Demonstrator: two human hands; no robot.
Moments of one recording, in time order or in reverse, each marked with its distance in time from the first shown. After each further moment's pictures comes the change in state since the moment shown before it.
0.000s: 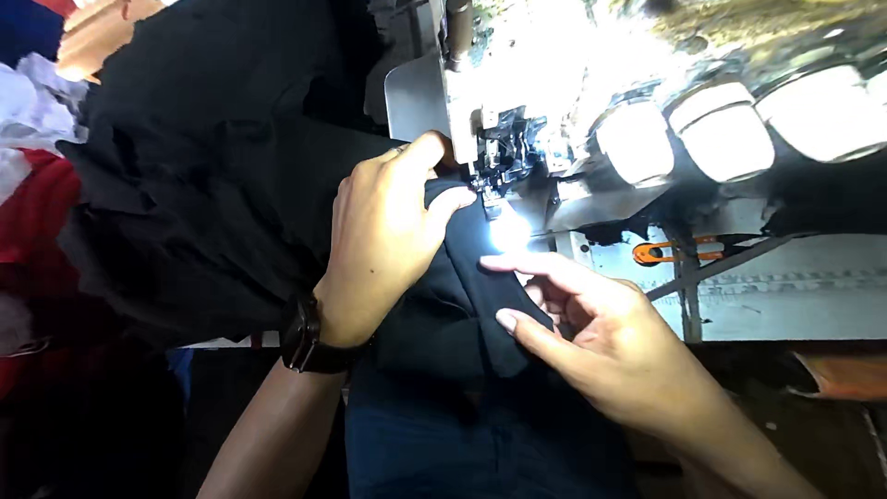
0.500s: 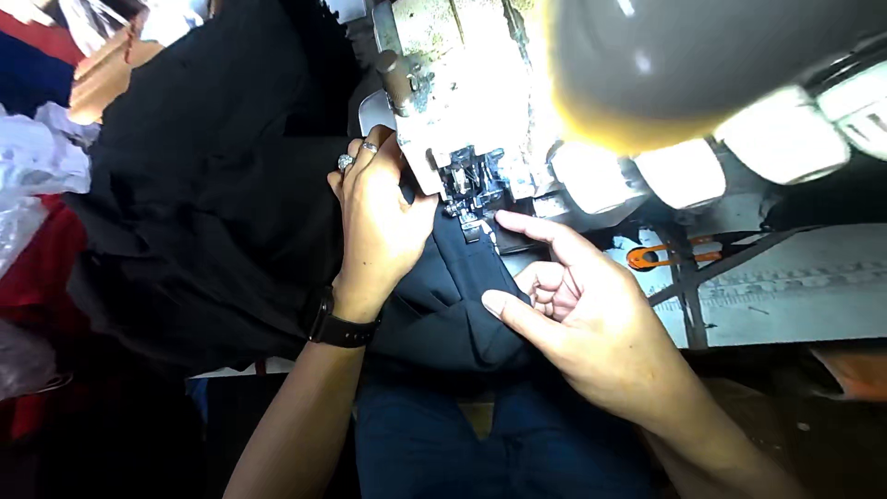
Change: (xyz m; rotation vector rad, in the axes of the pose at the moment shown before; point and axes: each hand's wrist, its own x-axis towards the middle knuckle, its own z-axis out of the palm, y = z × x) left_hand 0.022 -0.019 0.036 -0.109 0.156 0.057; right_hand 0.018 -0.007 0.002 0.136 0.180 0.126
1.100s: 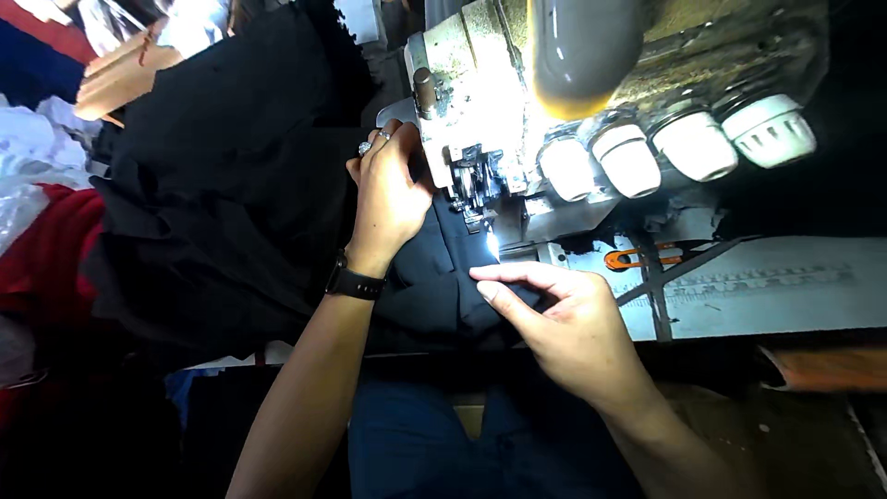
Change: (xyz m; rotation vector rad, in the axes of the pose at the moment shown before) left_hand 0.033 -0.018 0.009 -0.007 0.017 -0.079; right_hand -0.011 0.003 0.010 -0.120 0.087 -0.120
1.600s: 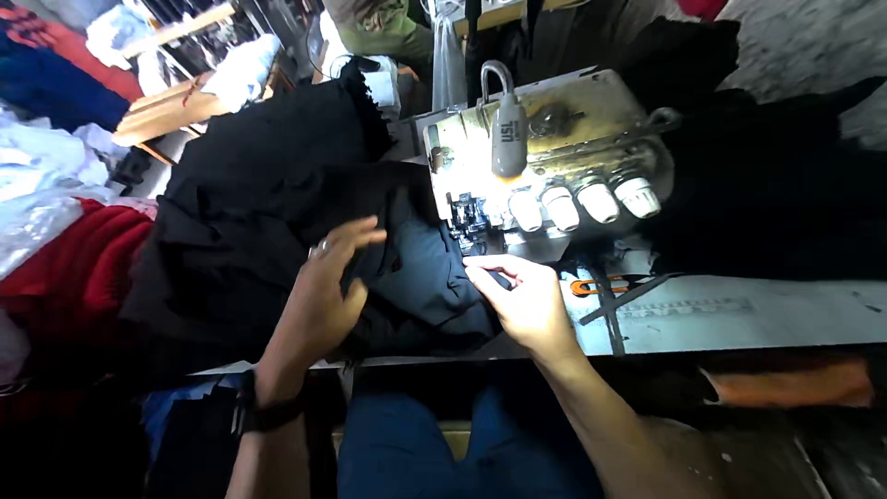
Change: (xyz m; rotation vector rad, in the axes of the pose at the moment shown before) left_hand -0.092 0.002 -0.112 0.080 -0.205 0.084; right_hand 0.025 -0.001 0.008 0.021 0.096 -0.089
